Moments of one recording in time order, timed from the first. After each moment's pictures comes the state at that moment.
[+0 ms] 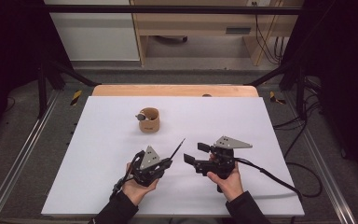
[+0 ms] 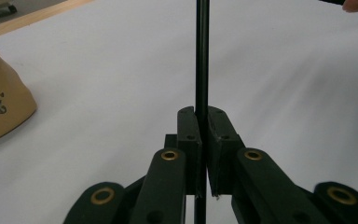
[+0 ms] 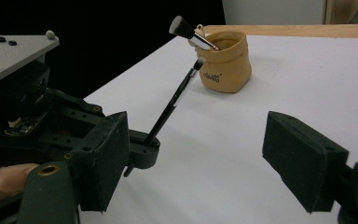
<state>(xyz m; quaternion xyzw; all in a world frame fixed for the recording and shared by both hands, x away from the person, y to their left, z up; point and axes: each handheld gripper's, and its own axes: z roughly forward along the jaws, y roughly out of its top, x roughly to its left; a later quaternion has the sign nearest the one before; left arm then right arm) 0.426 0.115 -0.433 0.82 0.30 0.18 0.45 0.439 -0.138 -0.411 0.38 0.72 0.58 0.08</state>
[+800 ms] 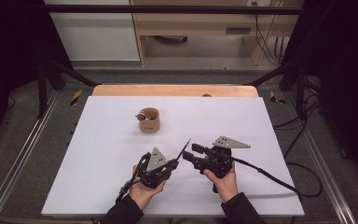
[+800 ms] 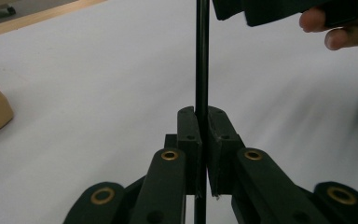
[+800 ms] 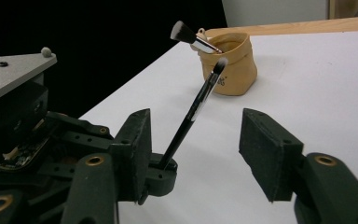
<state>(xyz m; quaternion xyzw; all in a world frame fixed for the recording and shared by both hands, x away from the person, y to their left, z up) 0.419 0.097 -0.435 0.81 0.30 0.17 0.46 0.441 -0.132 -0.416 0.40 0.70 0.59 0.06</state>
